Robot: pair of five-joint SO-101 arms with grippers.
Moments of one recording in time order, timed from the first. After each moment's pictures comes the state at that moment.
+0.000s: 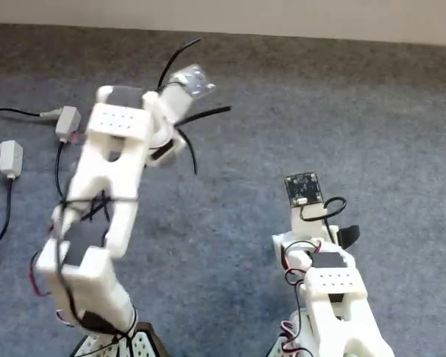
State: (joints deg) left arm 3.1 12.5 -8.4 80.7 -35.8; right arm -8.9 -47.8 83.6 31.7 10.6
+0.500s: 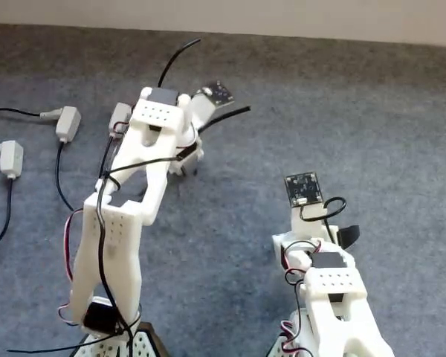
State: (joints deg) left arm 6.6 44.1 -33.4 82.6 -32.7; right arm -8.9 -47.8 83.6 31.6 10.6
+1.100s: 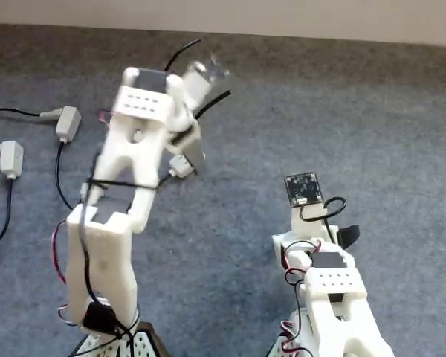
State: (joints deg) left arm 5.4 32.4 -36.3 90.9 -30.0; right arm -8.9 -47.8 83.6 31.6 10.6
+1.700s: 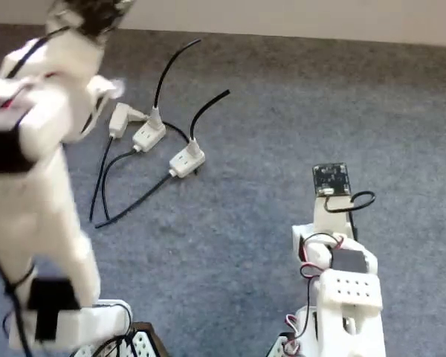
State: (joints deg) left arm -7.2 -8.7 -47.0 100.3 -27.5; right arm -0.4 -60.5 75.6 50.0 10.6
